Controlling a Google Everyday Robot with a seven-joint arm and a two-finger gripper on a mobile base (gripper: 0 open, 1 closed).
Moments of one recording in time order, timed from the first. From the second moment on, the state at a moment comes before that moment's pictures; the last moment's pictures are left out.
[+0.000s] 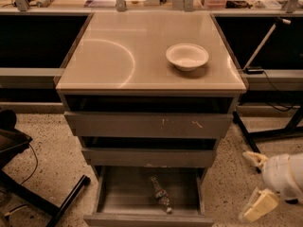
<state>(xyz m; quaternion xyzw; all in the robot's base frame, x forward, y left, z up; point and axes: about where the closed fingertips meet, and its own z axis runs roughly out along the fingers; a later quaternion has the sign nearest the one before) 0.373 -0.256 0.669 -0.53 0.79 0.18 0.24</state>
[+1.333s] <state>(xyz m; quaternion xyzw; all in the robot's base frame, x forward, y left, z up) 0.371 -0.241 0.450 -0.43 0.83 0.22 0.28</state>
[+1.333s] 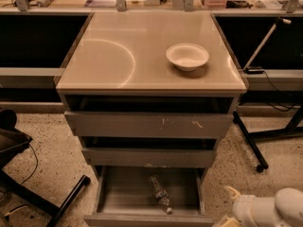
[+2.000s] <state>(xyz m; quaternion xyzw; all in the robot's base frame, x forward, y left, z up) 0.462 -0.161 0.321 -0.34 0.84 0.24 0.36</state>
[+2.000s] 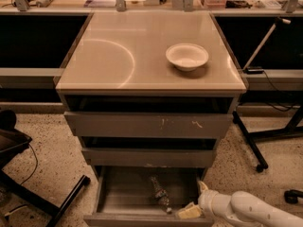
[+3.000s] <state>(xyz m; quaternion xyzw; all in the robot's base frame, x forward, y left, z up) 0.496 -0.134 0.269 -0.28 0.83 0.31 0.38</state>
